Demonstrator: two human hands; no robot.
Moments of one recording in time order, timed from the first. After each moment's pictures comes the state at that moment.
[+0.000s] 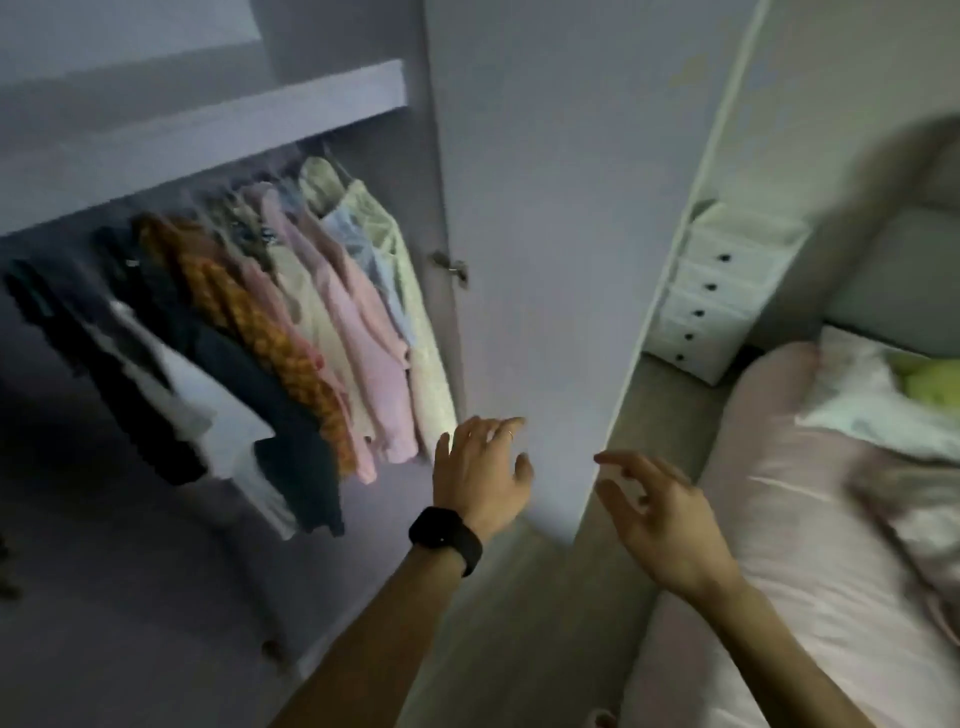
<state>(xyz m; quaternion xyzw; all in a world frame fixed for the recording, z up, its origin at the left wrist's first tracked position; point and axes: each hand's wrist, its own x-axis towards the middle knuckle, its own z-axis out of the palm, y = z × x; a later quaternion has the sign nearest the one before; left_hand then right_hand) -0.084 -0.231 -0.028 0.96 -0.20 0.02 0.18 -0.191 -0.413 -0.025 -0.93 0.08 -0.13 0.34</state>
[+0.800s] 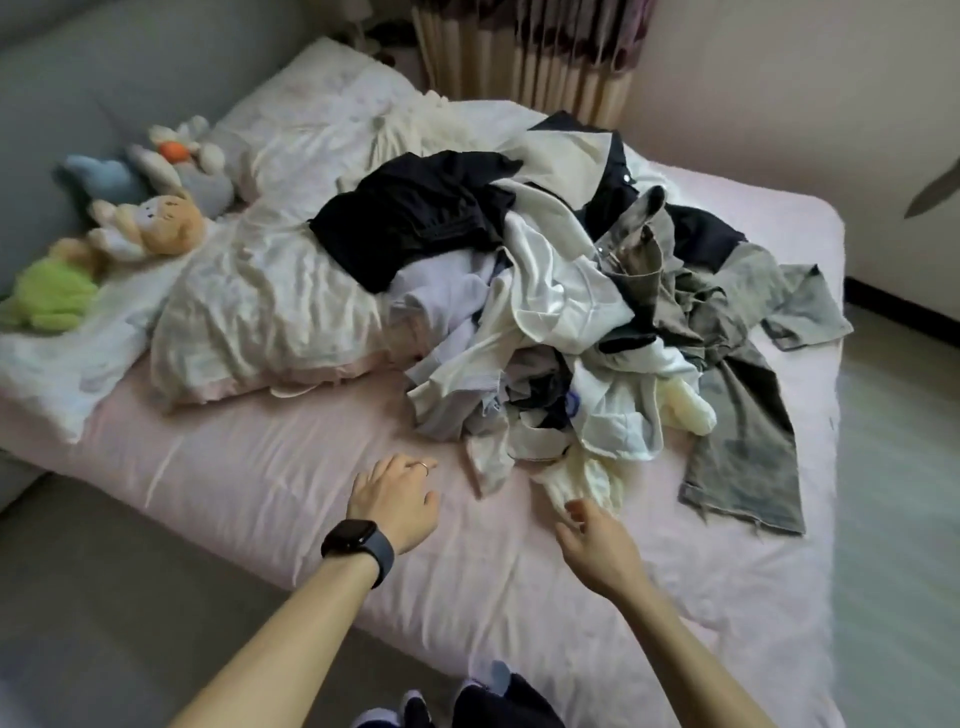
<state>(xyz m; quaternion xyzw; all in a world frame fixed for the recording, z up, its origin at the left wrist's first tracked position) -0.449 -0.642 -0.188 0.50 -0.83 -0.19 -0.15 -0.663 -0.479 -0.244 -0.37 0.84 -0.13 0.37</state>
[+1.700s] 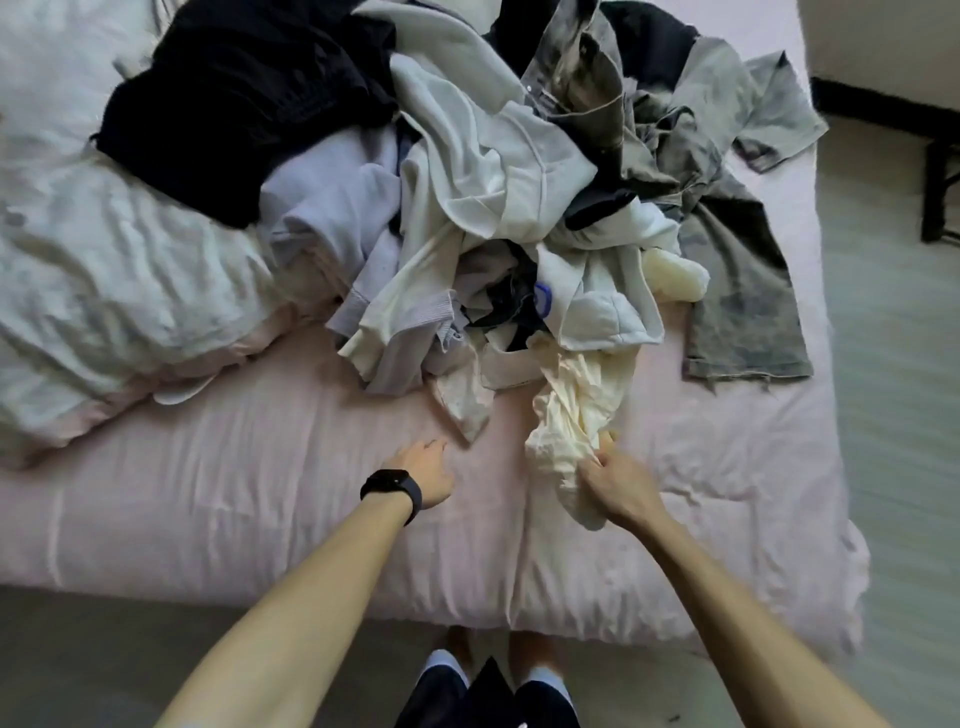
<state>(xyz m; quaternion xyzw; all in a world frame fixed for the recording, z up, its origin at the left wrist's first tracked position) -0.498 -0.699 -0.395 0.34 -0.81 -0.28 -0.39 -0.668 -0.491 -0.351 -0.19 0.89 -0.12 0.39</state>
